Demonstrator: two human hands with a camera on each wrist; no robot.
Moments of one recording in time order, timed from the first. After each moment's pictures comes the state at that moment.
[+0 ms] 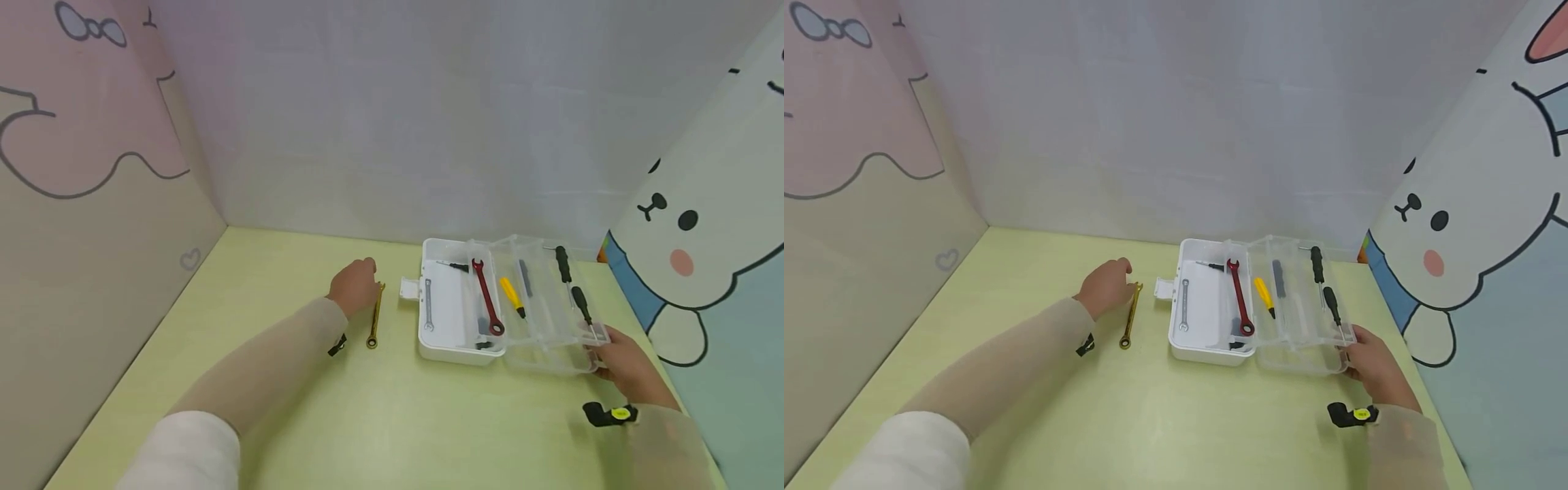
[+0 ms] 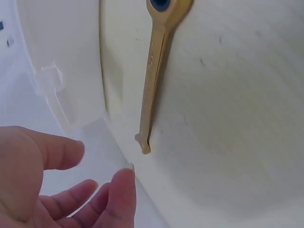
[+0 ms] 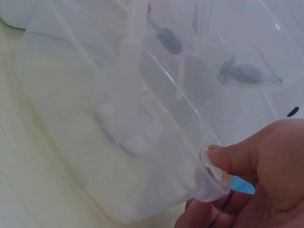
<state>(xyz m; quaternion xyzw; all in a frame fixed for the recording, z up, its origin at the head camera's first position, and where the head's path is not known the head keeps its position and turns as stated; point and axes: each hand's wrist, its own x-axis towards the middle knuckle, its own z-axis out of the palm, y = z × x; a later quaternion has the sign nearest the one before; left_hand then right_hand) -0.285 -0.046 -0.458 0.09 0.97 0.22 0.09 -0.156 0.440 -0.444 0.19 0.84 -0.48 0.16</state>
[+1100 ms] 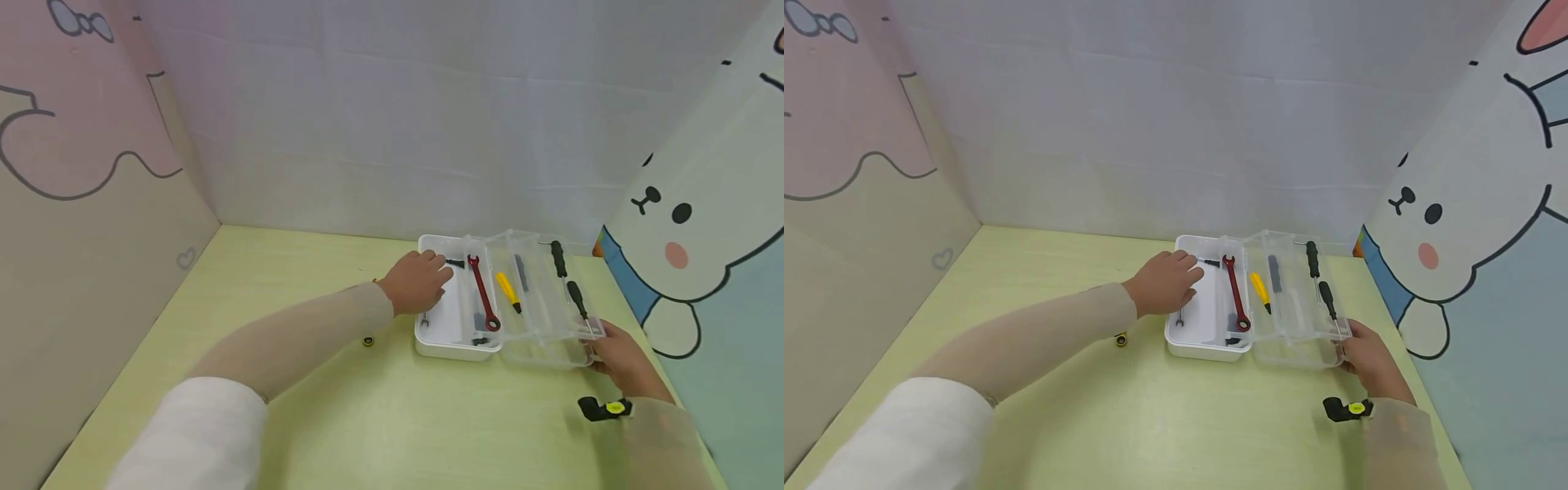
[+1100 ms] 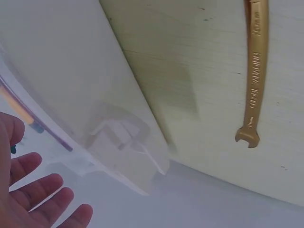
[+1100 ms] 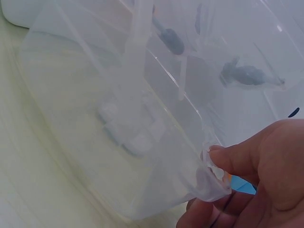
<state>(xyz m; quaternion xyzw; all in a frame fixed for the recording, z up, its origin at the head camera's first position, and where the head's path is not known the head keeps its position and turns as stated) -0.275 0.046 -0.417 0.43 0.89 -0.10 -0.08 -0.154 0.437 -0.441 0.19 0.84 -0.49 0.16</state>
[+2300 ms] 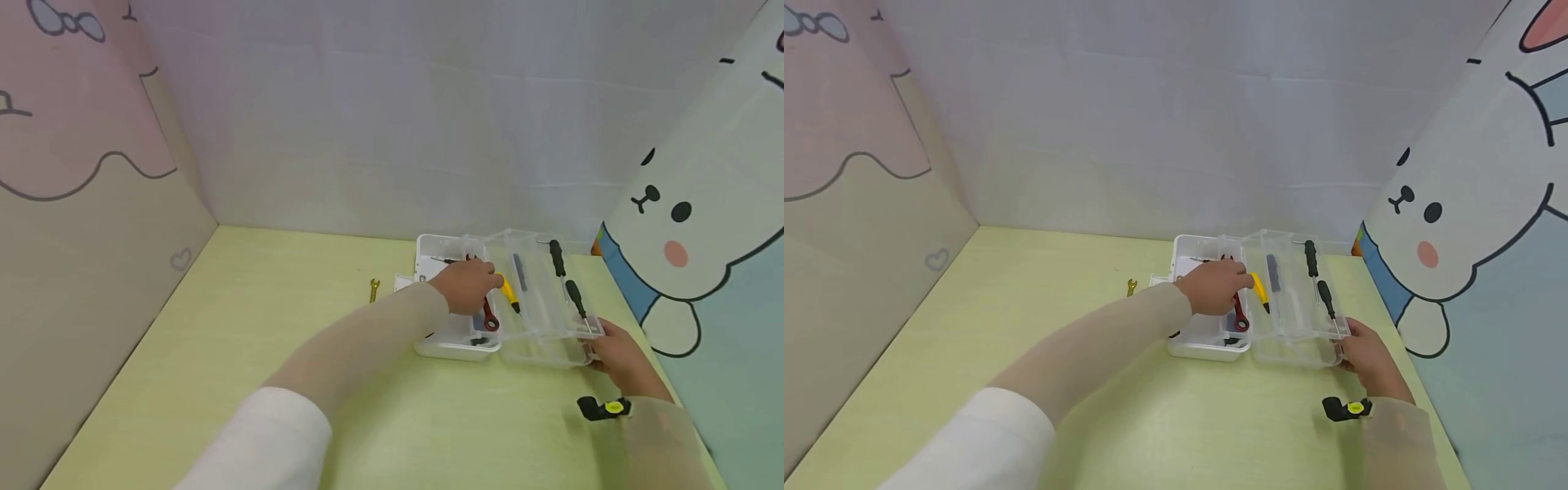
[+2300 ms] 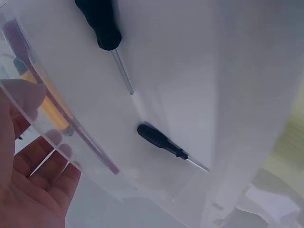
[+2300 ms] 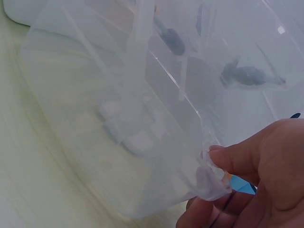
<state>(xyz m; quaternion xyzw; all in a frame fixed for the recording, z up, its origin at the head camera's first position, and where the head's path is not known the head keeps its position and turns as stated) -0.286 0.141 -0.421 0.46 0.89 0.00 0.05 -0.158 0.440 -0.446 0.18 0.84 -0.48 0.15</state>
